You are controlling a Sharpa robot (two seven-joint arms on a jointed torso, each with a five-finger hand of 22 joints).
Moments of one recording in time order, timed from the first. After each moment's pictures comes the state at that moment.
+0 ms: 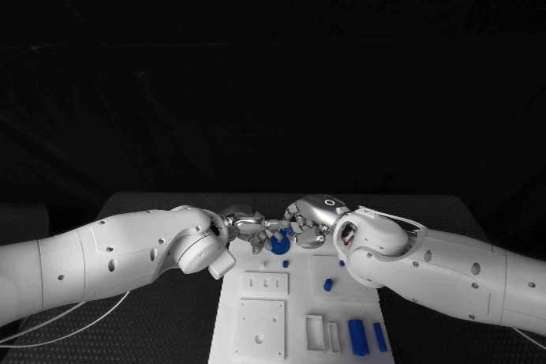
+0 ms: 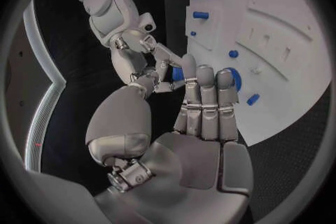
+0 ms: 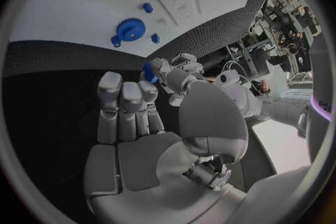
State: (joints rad) left arm 1.35 -0.68 -0.23 1.42 -0.43 -0.16 -0.16; left_hand 0.89 -0.20 0.42 0.16 0.05 0.90 0.11 0.30 0.47 1.37 0.00 0.47 0.43 1.22 -0.10 0.85 0.97 0.08 0.94 -0.13 0.86 1.31; right arm 1.22 -0.60 -0.09 1.46 -1.63 -0.32 -0.26; right_hand 1.07 -0.12 0.77 -0.22 0.05 0.93 0.09 0.37 0.48 1.14 -0.02 1.15 1.07 1.30 -0.12 1.26 0.97 0.21 1.22 -0.05 1.06 1.31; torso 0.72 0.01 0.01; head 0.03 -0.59
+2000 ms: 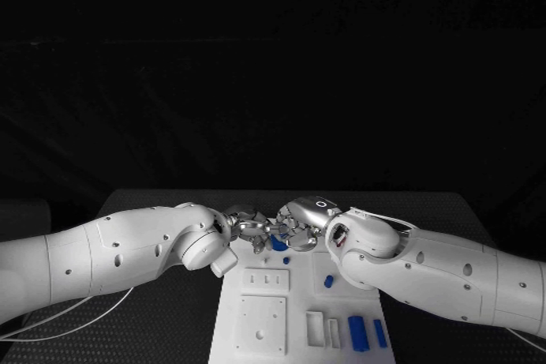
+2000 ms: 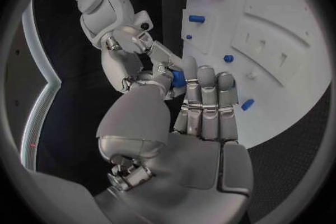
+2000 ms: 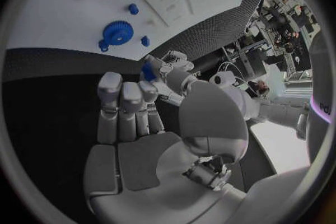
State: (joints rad) left arm 1.34 -0.67 -0.24 1.40 -0.41 -0.15 -0.19; left_hand 1.18 0.03 0.23 0.14 0.16 0.92 0.11 0.28 0.45 1.31 -0.01 0.54 0.51 1.19 -0.11 0.91 0.89 0.08 0.89 -0.12 0.91 1.31; right arm 1.21 -0.57 -0.10 1.47 -1.64 -0.30 -0.27; right_hand 1.07 -0.12 0.78 -0.22 0.05 0.93 0.09 0.37 0.47 1.14 -0.02 1.15 1.07 1.30 -0.12 1.26 0.97 0.22 1.22 -0.04 1.05 1.31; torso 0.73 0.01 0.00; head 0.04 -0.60
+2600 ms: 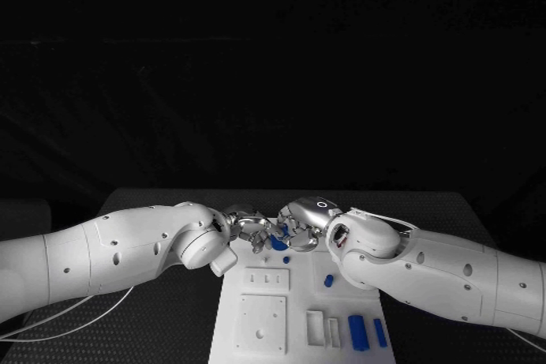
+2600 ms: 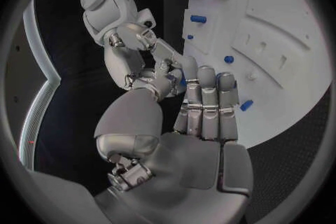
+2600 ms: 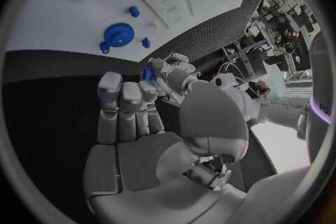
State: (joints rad) left arm 1.34 -0.67 -0.24 1.40 -0.39 -0.15 -0.19; left_hand 0.99 0.04 0.62 -0.17 0.15 0.97 0.10 0.28 0.44 1.31 -0.01 0.54 0.51 1.18 -0.11 0.96 0.83 0.06 0.87 -0.11 0.96 1.28; right arm 1.21 -0.57 -0.10 1.46 -1.64 -0.30 -0.27; right_hand 1.06 -0.12 0.79 -0.22 0.05 0.93 0.09 0.37 0.47 1.14 -0.02 1.15 1.07 1.31 -0.12 1.26 0.97 0.22 1.22 -0.04 1.05 1.31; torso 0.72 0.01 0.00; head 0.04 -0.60
